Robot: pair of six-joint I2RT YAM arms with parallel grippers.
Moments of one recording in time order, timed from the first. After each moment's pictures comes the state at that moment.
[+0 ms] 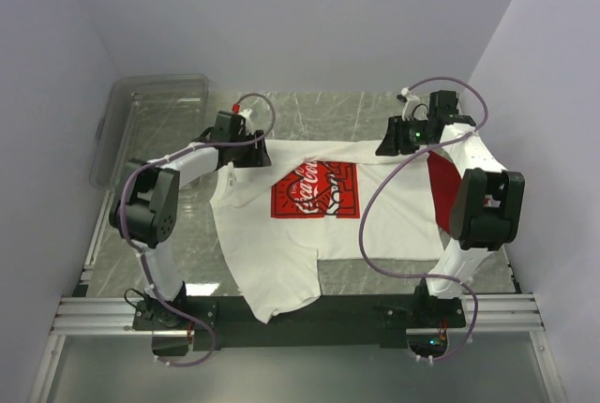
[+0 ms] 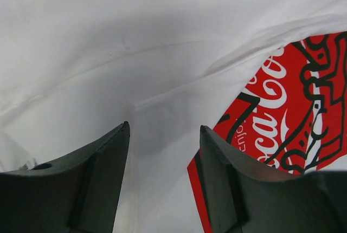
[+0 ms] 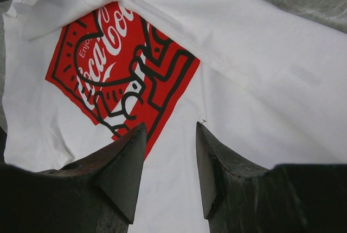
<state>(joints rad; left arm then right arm) -0.31 1.83 1.19 -0.14 0.25 -0.33 -0.09 1.77 1.38 -0.63 -0.73 -0.21</state>
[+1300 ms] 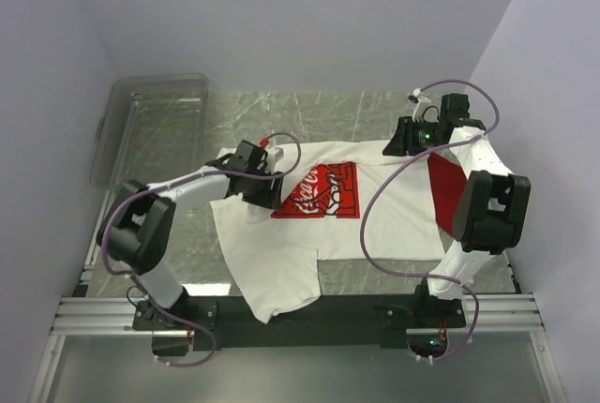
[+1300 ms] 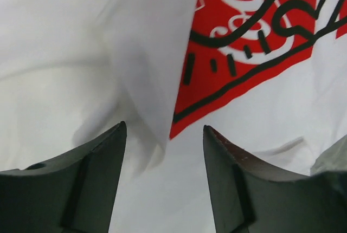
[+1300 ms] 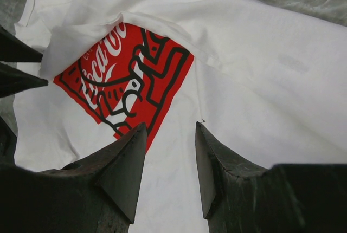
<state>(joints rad) -0.52 1.69 1.02 -0.32 0.25 -0.22 -0.15 1.75 1.35 -0.61 -0.78 -0.20</state>
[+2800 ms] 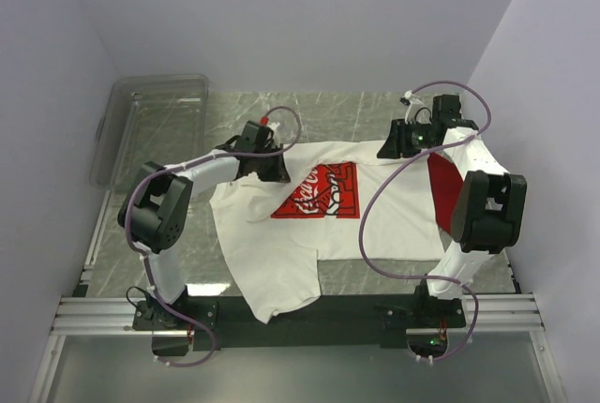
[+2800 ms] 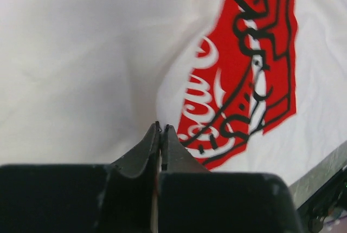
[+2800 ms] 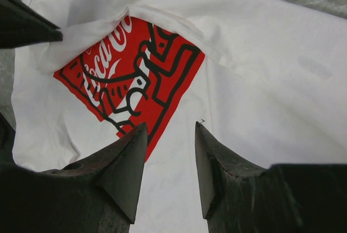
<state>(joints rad) -0.47 1.86 1.18 -0.17 0.30 -0.46 -0.11 1.75 1.33 -0.61 -0.76 -0.20</state>
